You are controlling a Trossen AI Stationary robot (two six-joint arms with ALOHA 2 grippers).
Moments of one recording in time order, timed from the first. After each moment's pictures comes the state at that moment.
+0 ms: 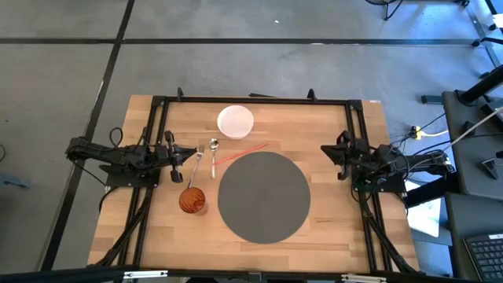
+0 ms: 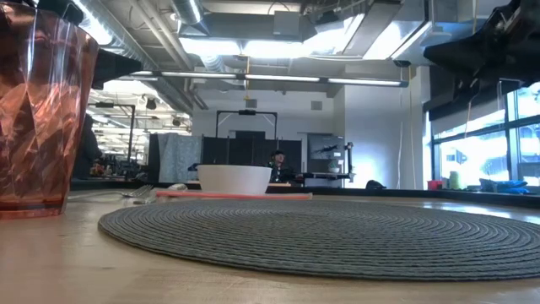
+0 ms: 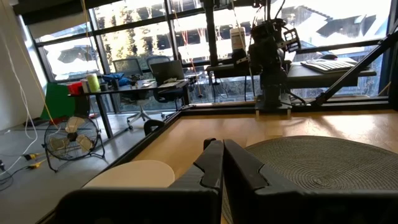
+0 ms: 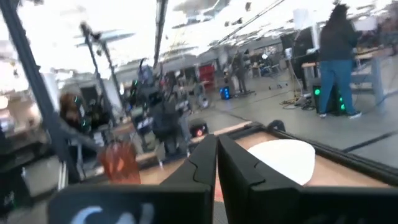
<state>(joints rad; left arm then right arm) -0.23 0.00 0.01 0.08 -0.53 0.14 0.11 0.01 0.01 0.24 0.37 0.19</state>
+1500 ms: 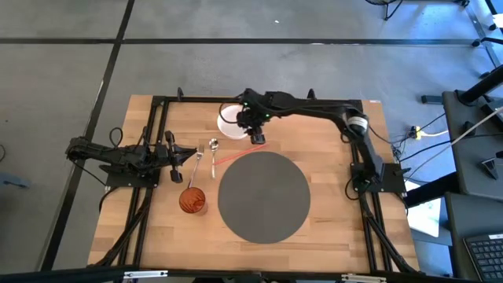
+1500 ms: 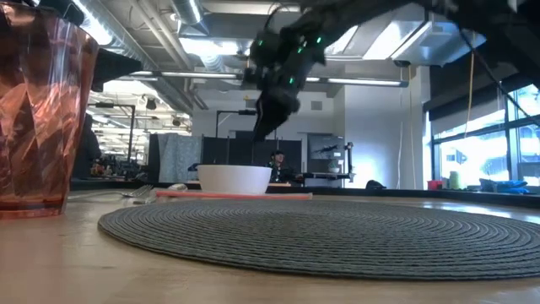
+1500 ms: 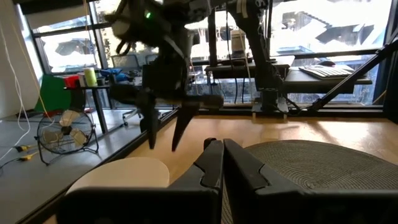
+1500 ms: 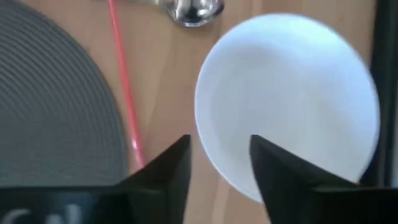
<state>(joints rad) -0.23 0.00 0.01 0.08 -0.53 0.09 -0.37 2.11 1.86 -0.75 -0.12 -0.60</state>
